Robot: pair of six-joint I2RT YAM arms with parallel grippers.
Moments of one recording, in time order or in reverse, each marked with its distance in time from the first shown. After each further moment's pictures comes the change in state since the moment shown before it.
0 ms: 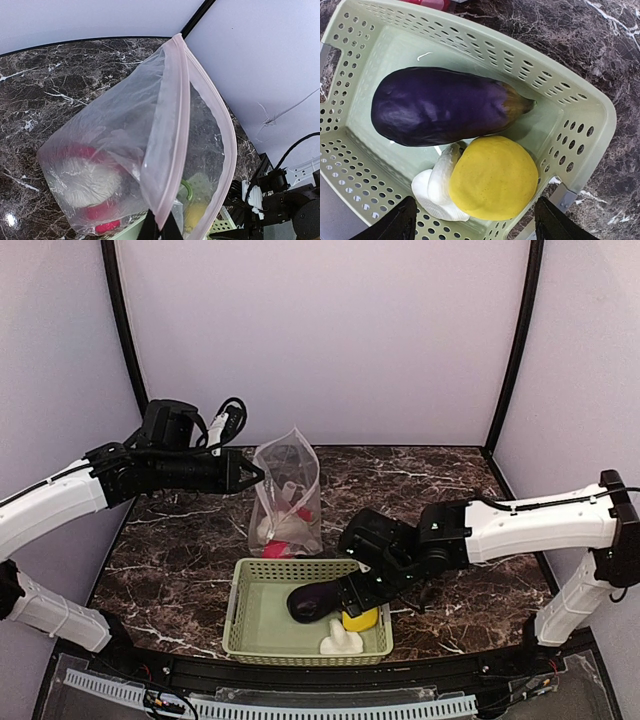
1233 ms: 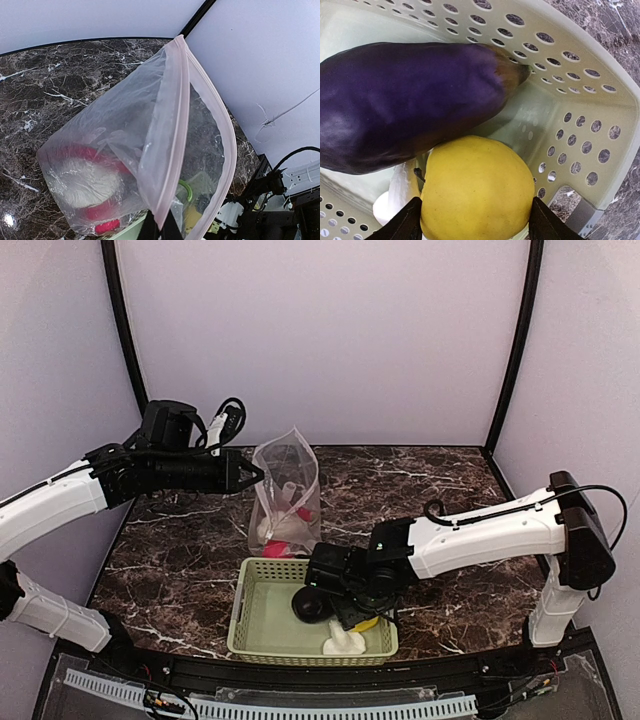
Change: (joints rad) left arm 0.009 -0.003 -0.013 0.014 0.011 -0.005; right arm 0.074 0.257 0.166 -0.204 0.152 0.110
